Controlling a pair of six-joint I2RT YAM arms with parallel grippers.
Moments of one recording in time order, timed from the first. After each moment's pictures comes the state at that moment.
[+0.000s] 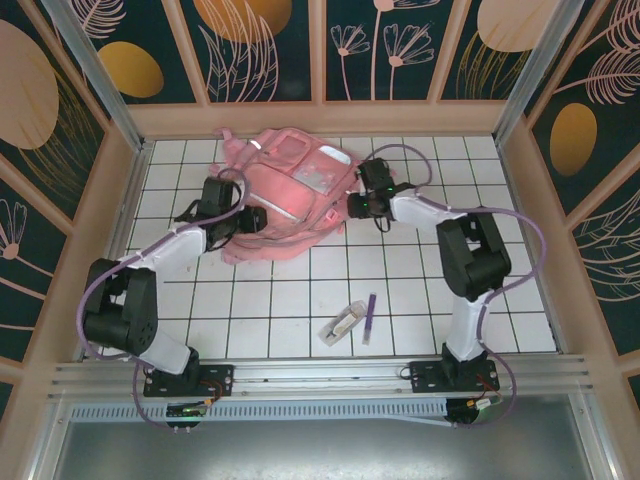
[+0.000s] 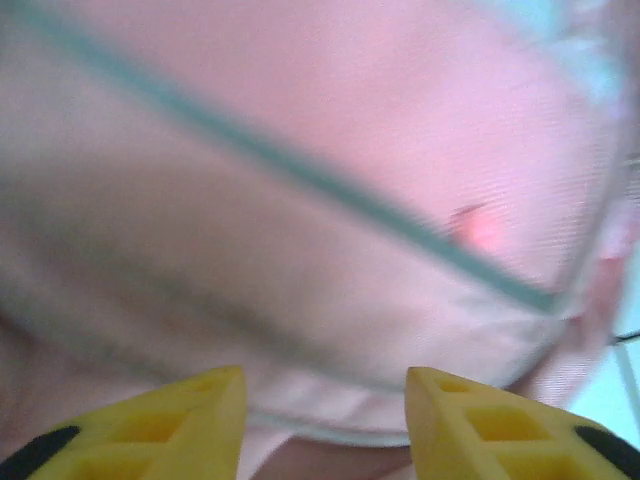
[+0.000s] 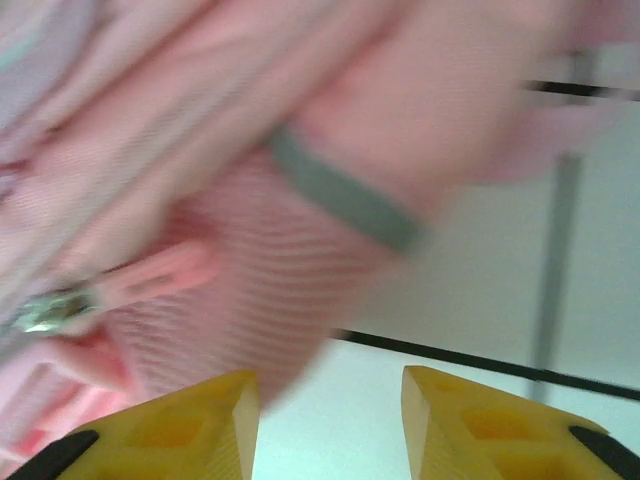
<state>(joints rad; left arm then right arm) -0.28 1.54 0.97 -0.21 0.23 -0.29 0.44 1.89 1.28 -0.32 0.02 0.26</state>
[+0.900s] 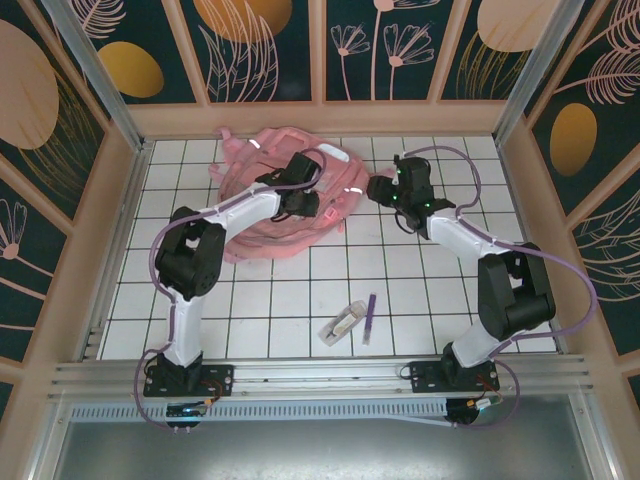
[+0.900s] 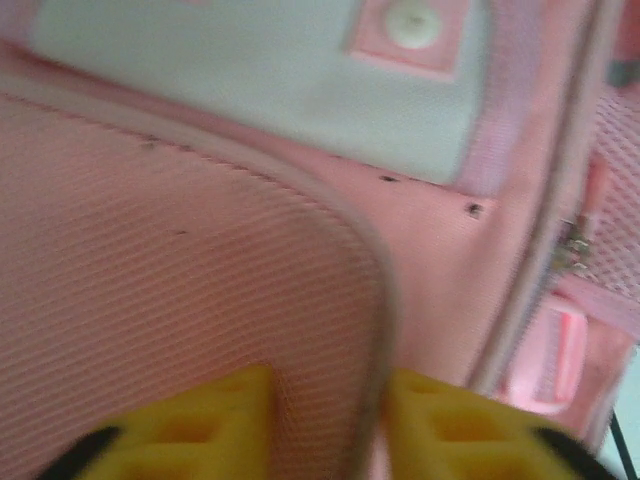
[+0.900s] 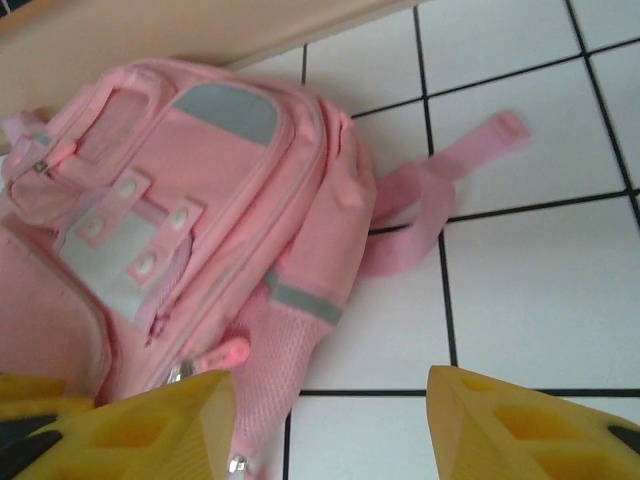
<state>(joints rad) -0.57 2.08 1.60 -0.52 -0.07 -0.32 0.35 1.59 1.02 -0.03 -0.04 0.47</state>
